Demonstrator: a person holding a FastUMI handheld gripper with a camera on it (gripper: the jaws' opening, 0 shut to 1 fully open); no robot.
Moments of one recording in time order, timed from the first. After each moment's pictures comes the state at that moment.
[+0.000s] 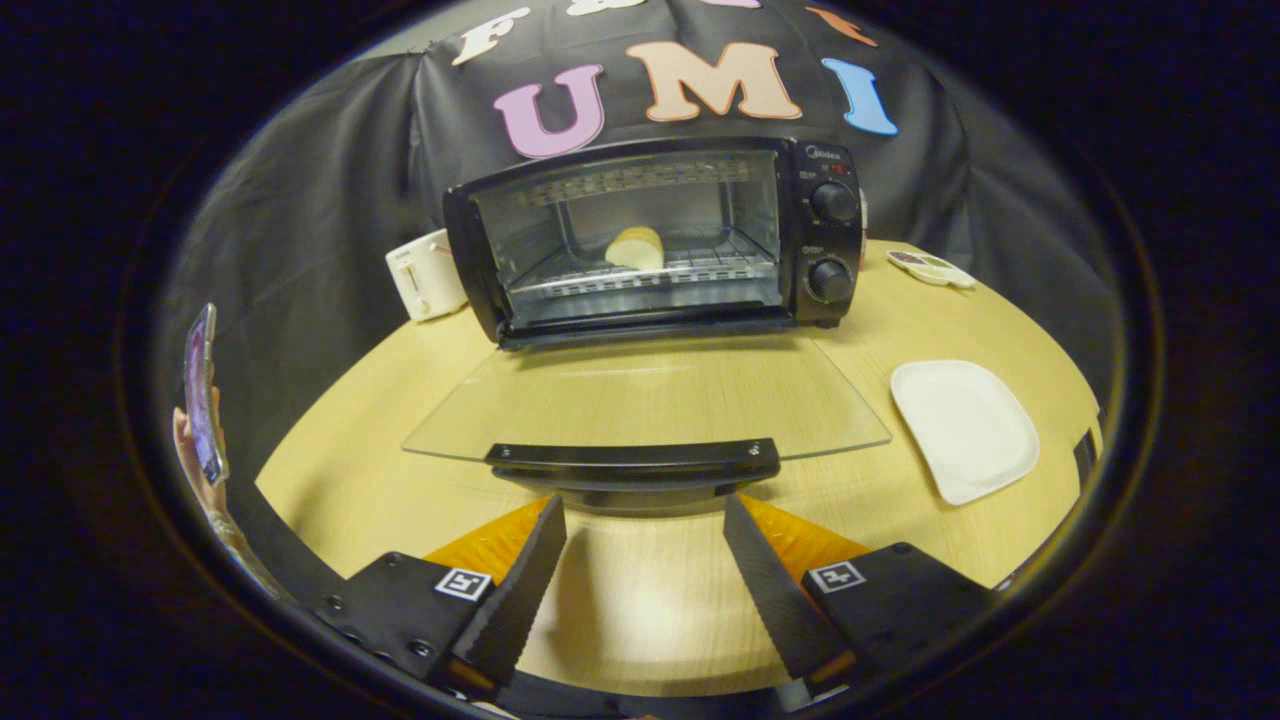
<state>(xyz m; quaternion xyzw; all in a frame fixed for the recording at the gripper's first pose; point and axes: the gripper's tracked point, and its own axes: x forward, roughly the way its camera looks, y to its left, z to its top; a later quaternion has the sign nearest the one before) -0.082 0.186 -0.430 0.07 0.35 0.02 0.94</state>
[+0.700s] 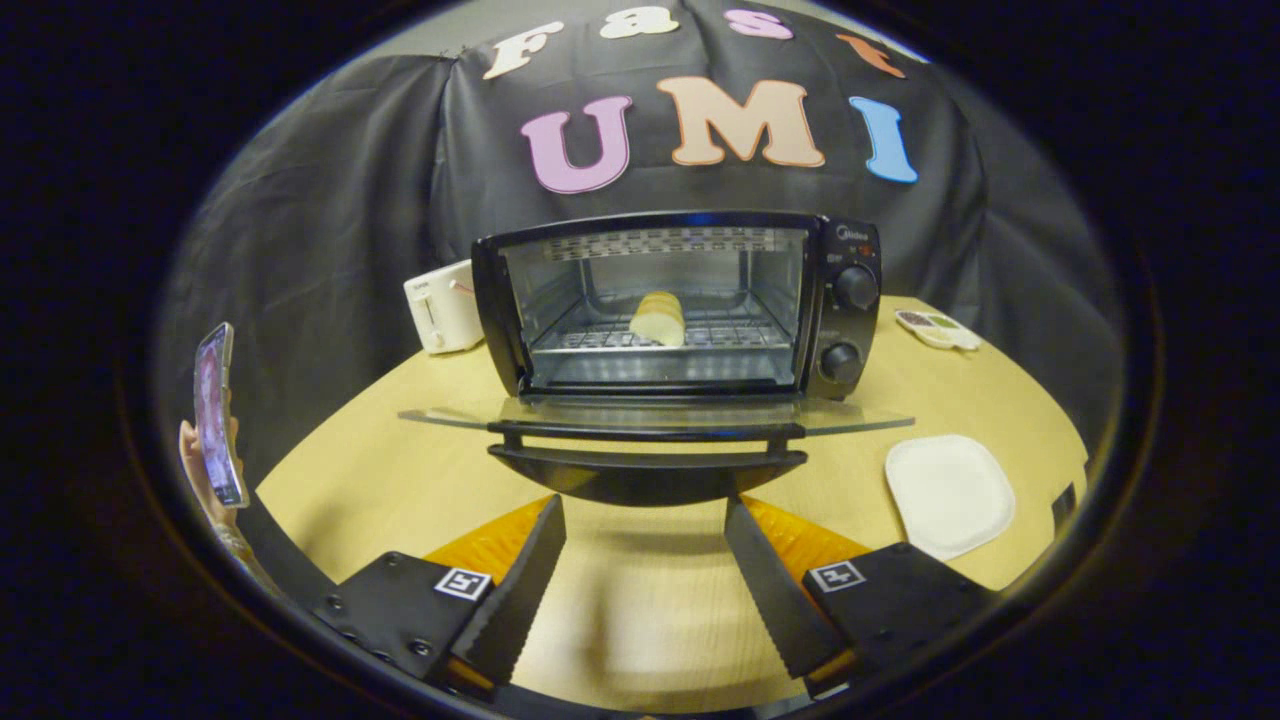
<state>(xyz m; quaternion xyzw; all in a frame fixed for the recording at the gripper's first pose) -0.046 0.200 -0.377 0.05 0.28 0.03 0.96</state>
